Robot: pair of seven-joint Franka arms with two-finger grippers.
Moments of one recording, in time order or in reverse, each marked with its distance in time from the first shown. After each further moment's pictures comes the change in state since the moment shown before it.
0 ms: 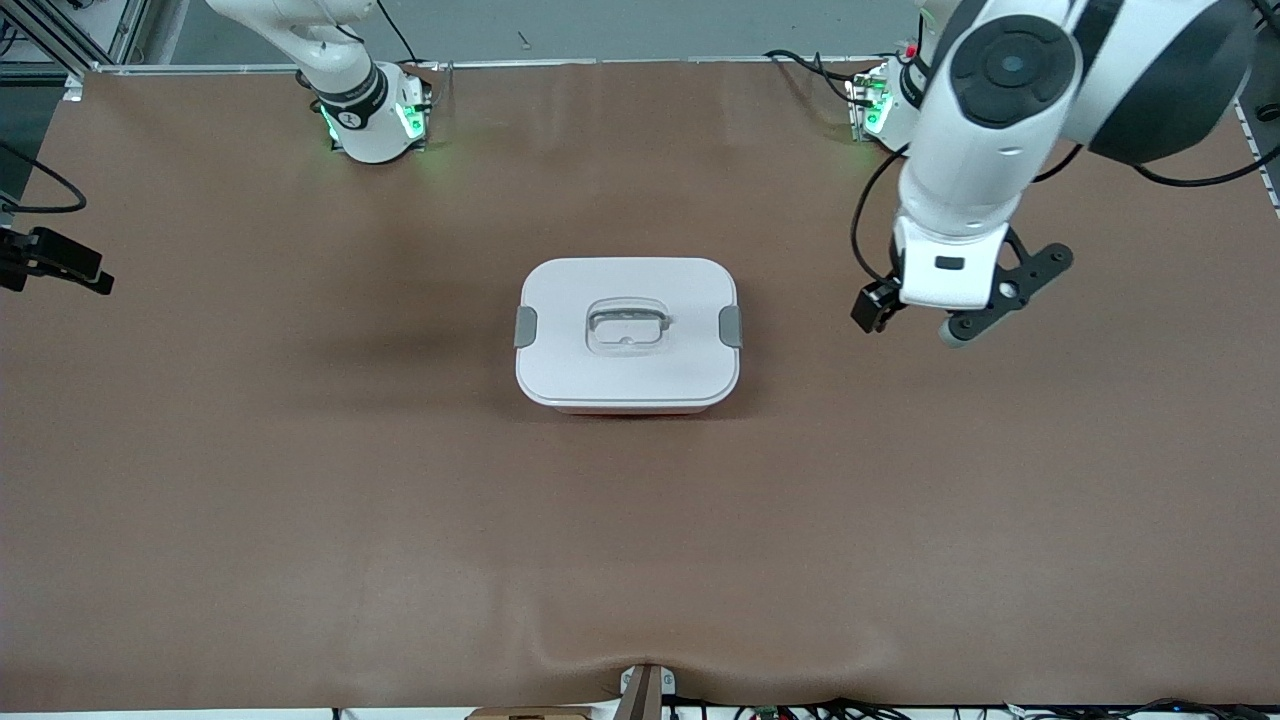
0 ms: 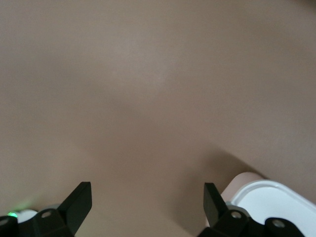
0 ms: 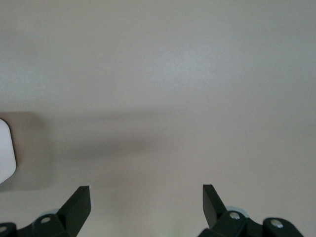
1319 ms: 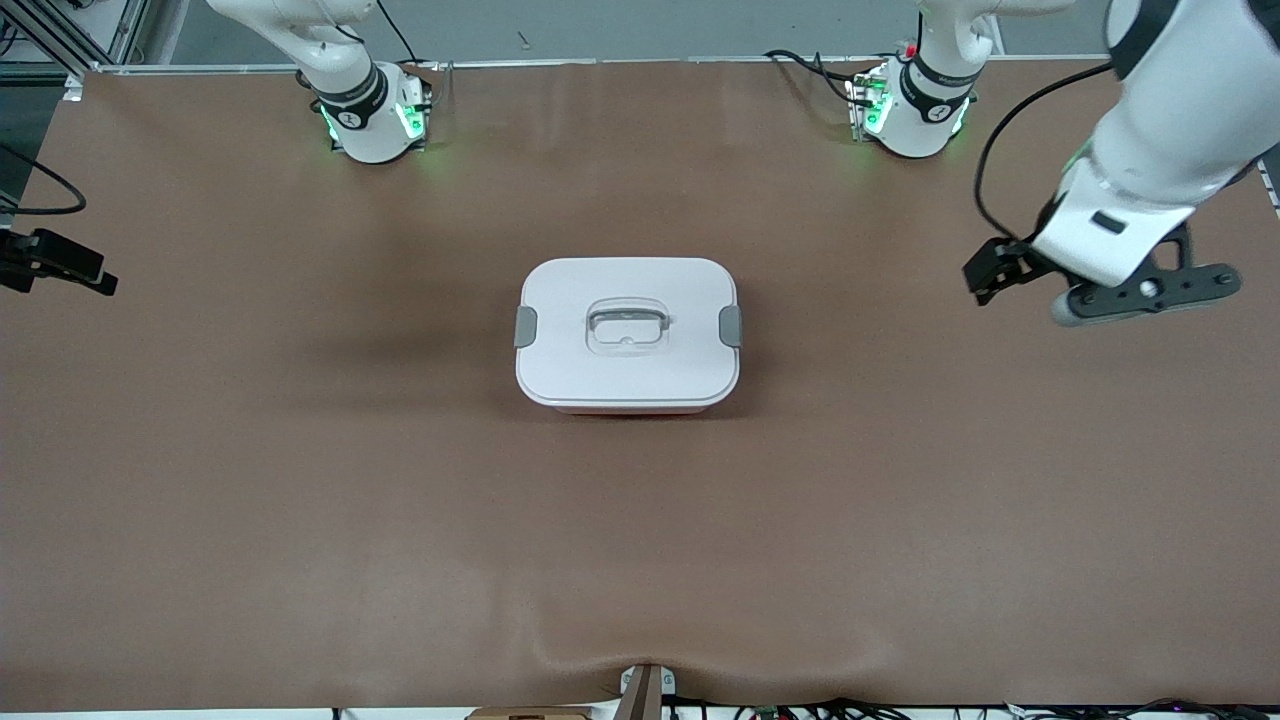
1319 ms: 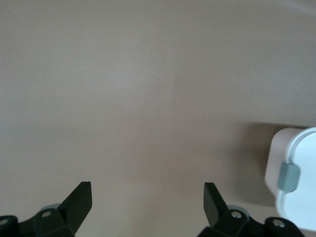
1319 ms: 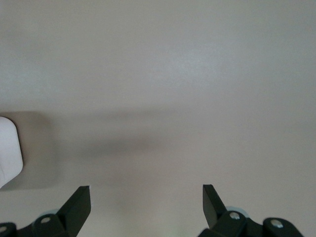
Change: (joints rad) left arm -0.127 -0.170 0.392 -0.046 -0.148 -0.003 0.730; right arm -0.008 0.003 0.003 -0.014 0.023 0.009 -0.007
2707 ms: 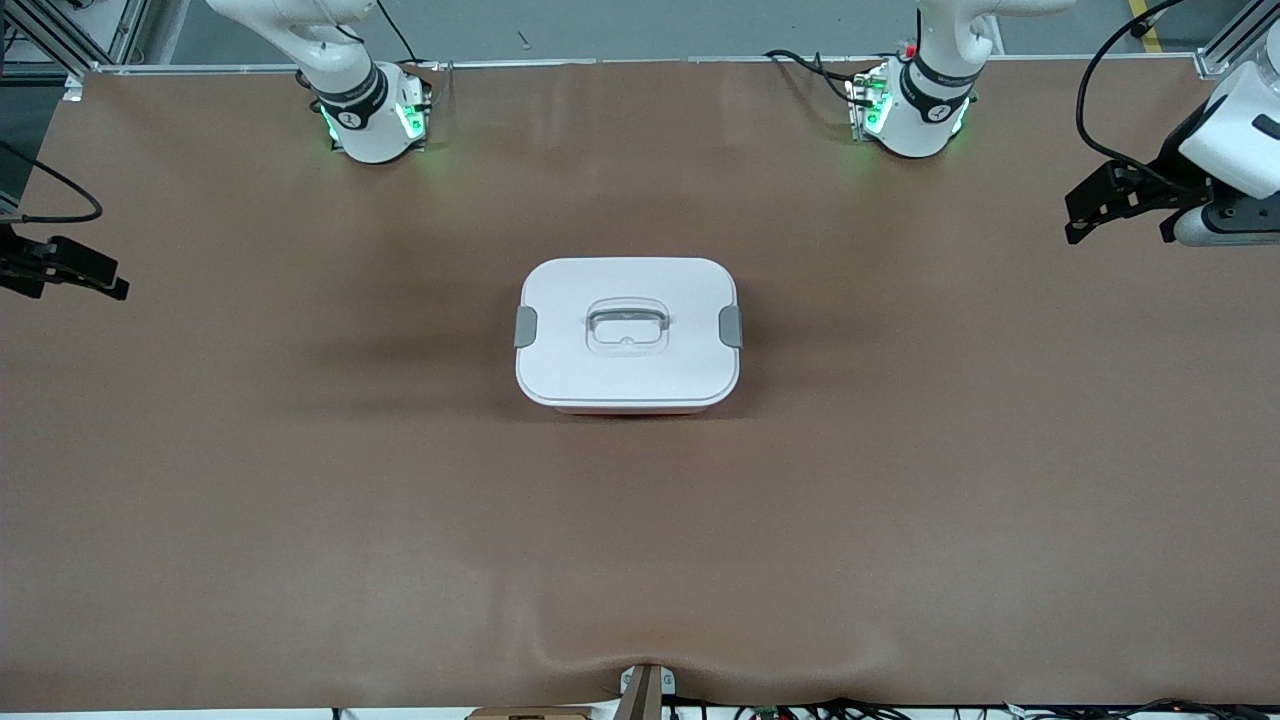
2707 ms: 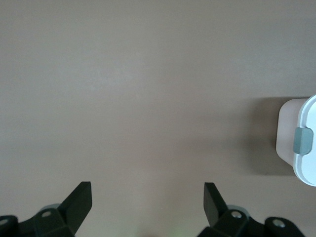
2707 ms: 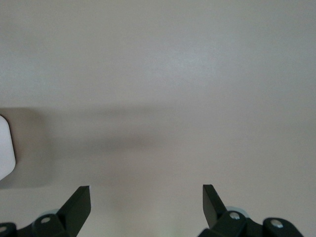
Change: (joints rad) left arm 0.018 -0.148 0.128 -0.123 -0.090 -0.009 0.219; right arm 0.008 0.004 0.003 -0.015 -0.017 0.007 -0.001
